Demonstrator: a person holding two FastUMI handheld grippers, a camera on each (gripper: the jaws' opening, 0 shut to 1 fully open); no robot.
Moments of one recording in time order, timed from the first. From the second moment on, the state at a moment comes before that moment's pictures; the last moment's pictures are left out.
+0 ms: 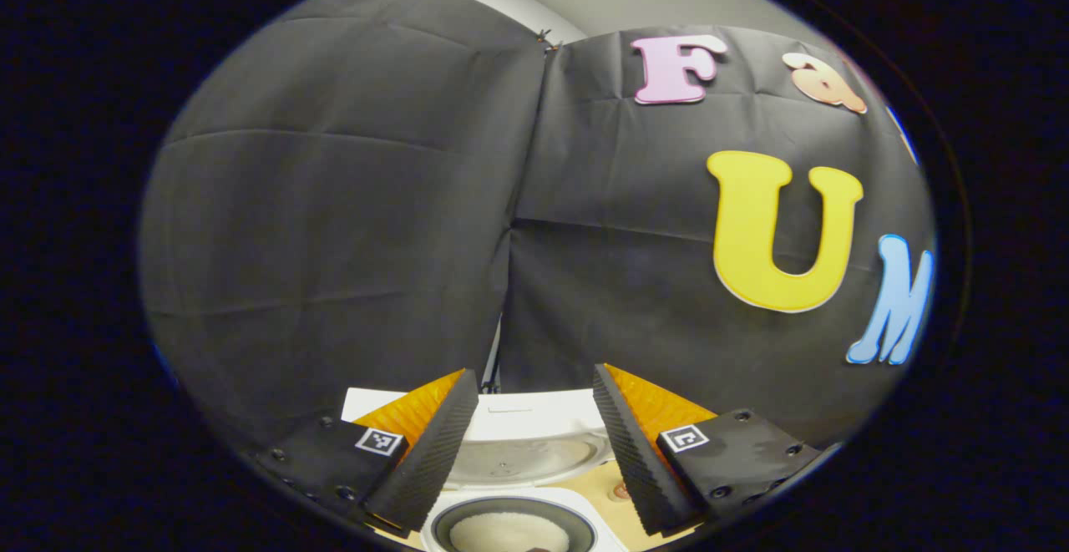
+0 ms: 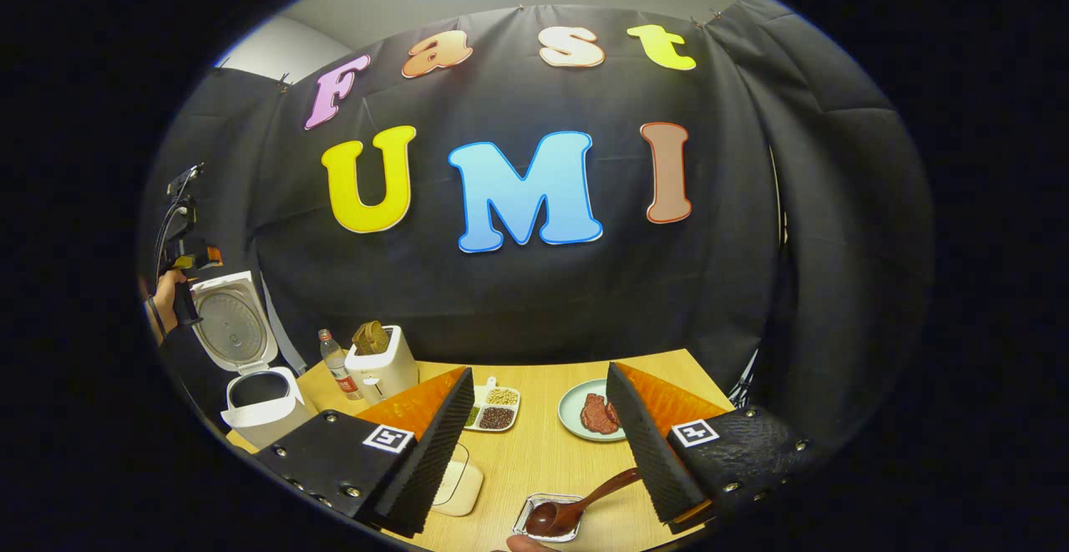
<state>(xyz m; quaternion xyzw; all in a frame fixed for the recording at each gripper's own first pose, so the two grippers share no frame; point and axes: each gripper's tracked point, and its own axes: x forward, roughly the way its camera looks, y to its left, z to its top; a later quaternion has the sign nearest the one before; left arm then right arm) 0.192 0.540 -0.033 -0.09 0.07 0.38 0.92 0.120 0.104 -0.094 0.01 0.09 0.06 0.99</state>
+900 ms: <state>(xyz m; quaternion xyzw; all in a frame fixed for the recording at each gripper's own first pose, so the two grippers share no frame) 0.186 0.534 -0.067 -0.05 0.11 0.39 0.91 0.115 0.145 -0.076 0.01 0.07 0.10 0.99</state>
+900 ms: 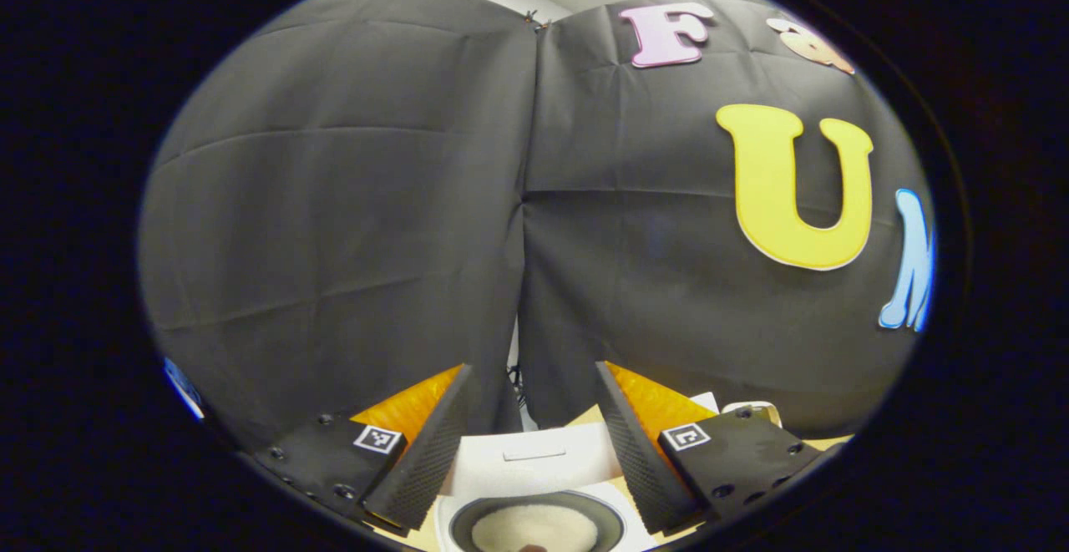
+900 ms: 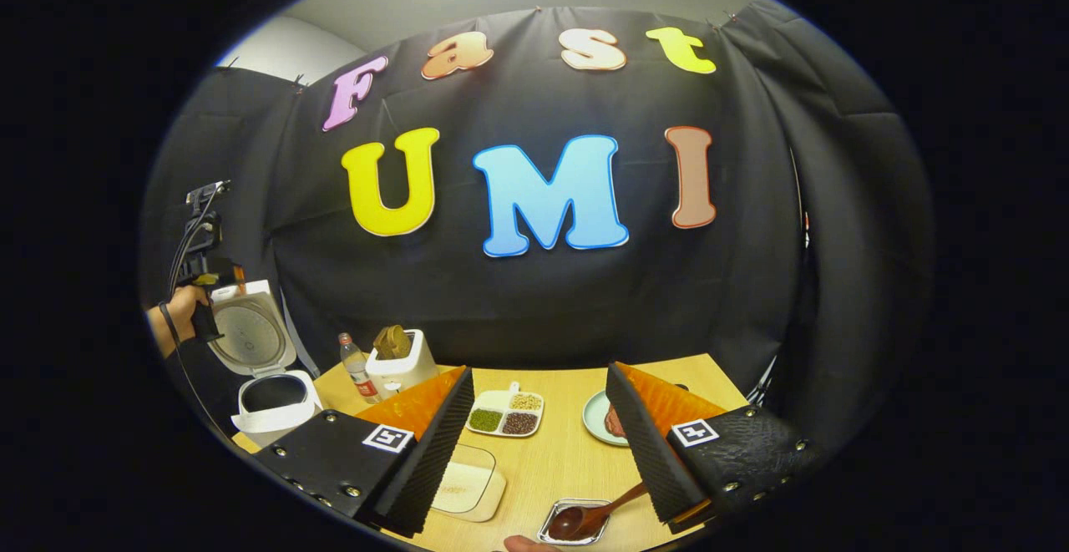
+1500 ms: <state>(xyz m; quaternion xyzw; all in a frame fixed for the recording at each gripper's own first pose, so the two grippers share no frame) 0.129 0.421 -0.137 -0.05 0.13 0.35 0.92 0.090 0.136 -0.071 0.00 0.07 0.11 0.99</state>
